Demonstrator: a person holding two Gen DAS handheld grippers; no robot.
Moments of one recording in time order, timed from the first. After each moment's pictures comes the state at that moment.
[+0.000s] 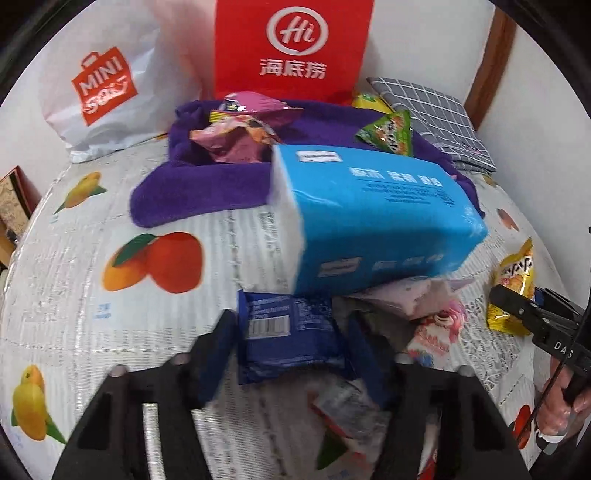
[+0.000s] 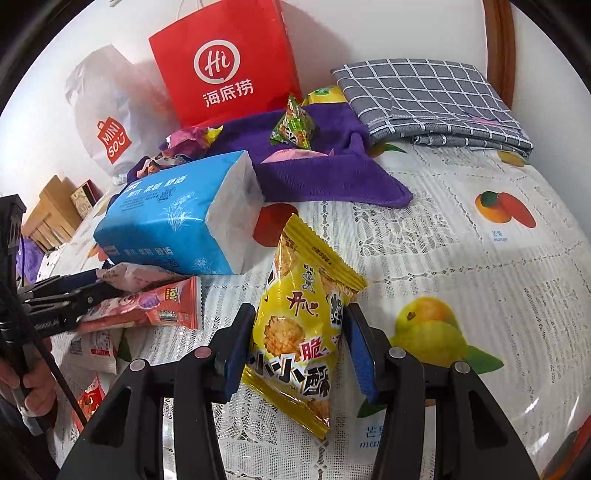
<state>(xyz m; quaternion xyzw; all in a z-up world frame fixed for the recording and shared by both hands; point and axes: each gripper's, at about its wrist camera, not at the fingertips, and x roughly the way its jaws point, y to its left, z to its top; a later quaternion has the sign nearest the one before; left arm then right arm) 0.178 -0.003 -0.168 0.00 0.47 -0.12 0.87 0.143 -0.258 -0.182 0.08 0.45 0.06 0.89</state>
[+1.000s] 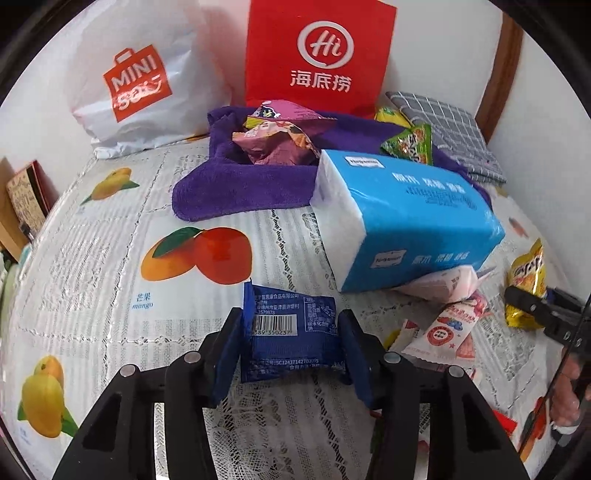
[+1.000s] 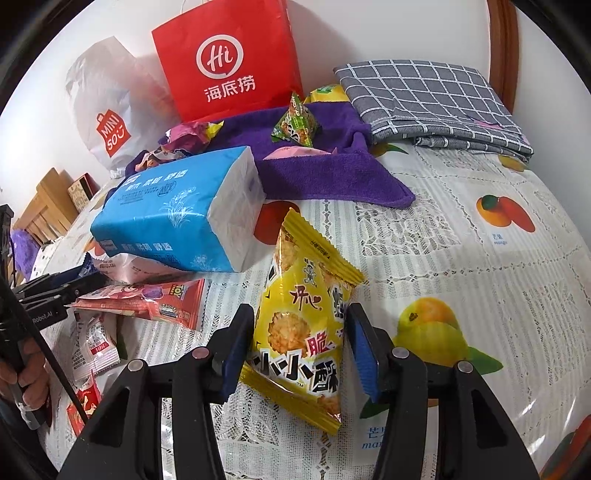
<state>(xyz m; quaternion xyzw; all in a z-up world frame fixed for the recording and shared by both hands) 0.168 0.022 -0.172 -0.01 0.45 -0.10 0.89 0.143 -0.254 -0.182 0.06 0.45 0.06 0.89</state>
